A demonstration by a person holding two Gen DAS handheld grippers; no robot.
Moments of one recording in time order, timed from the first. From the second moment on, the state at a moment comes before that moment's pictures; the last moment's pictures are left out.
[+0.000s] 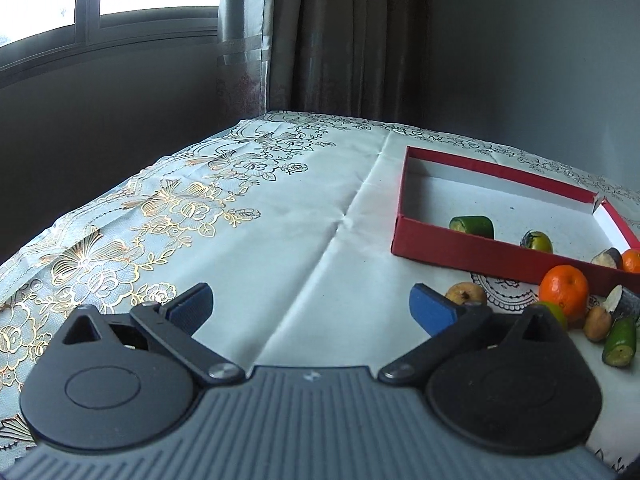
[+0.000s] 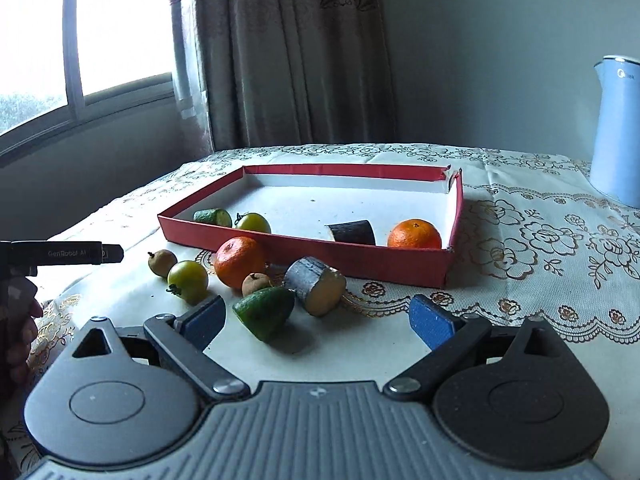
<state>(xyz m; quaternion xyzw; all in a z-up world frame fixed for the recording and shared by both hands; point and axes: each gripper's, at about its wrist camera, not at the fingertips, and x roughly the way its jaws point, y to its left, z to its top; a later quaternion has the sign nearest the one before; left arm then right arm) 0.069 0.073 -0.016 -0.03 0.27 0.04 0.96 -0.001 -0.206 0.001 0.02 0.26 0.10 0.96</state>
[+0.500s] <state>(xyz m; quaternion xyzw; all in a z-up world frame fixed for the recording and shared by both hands) 0.073 0.085 -0.021 -0.08 0.28 0.02 0.96 0.021 -0.177 -0.008 0.03 0.31 0.12 0.94</state>
